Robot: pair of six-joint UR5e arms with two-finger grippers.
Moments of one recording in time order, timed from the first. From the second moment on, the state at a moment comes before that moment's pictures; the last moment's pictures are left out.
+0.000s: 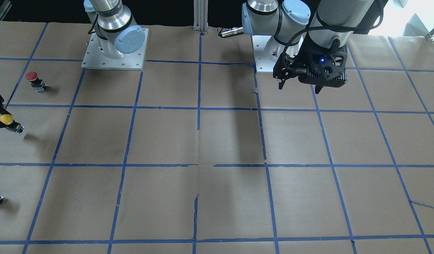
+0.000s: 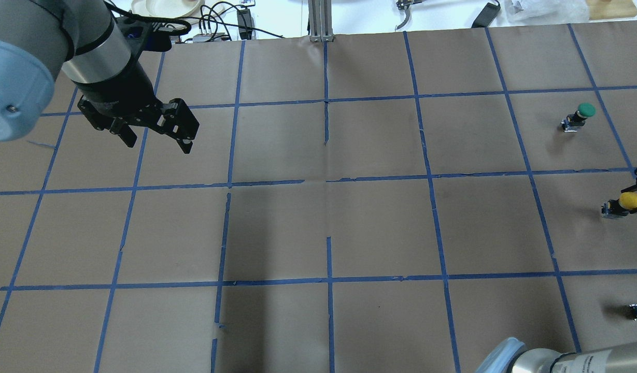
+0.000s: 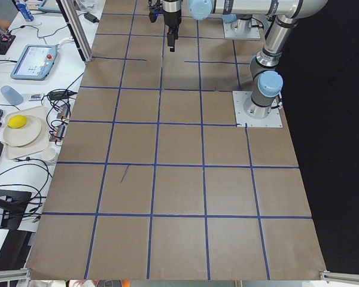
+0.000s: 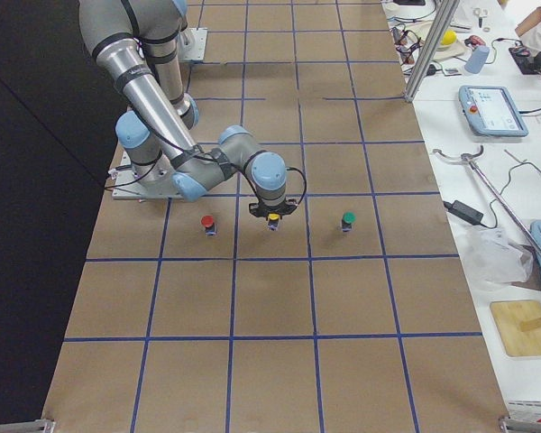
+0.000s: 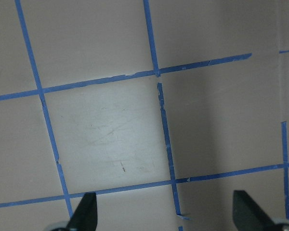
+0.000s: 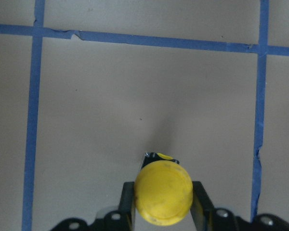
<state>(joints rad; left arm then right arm) -1.58 -1.55 -1.61 -1.59 1.61 0.16 0.71 -1.38 1.99 -2.08 -1.41 -2.51</state>
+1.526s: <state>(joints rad) -1.56 -1.53 -1.63 -1.52 1.60 0.17 0.78 -1.38 1.81 -2.03 -1.39 -2.41</state>
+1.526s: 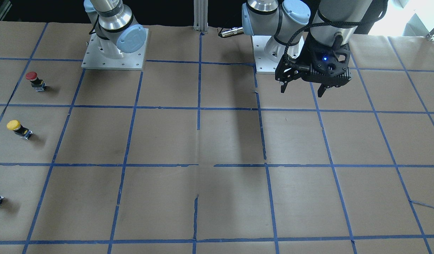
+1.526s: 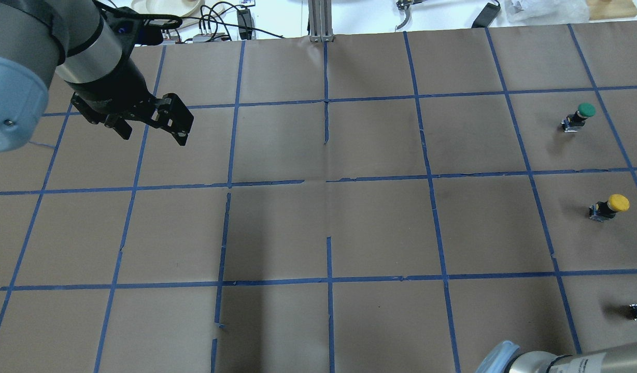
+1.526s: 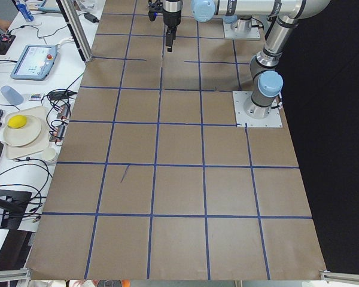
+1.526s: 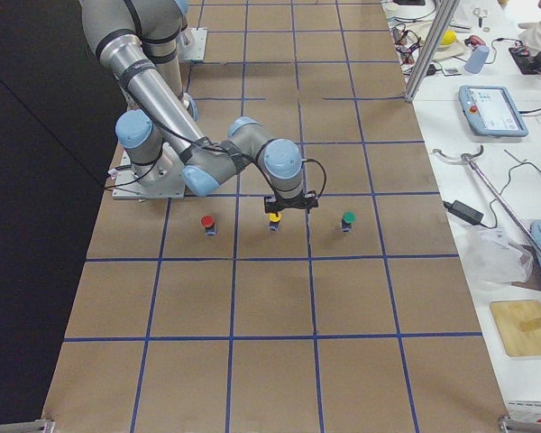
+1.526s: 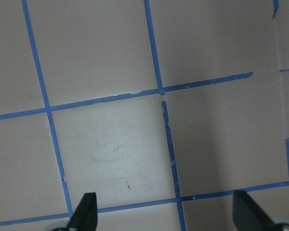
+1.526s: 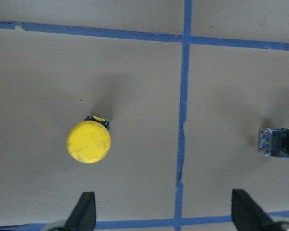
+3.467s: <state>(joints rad) -1.56 -1.52 -1.66 -1.52 1.59 0.15 1.60 -1.46 1.38 -1.53 -1.54 -0.32</state>
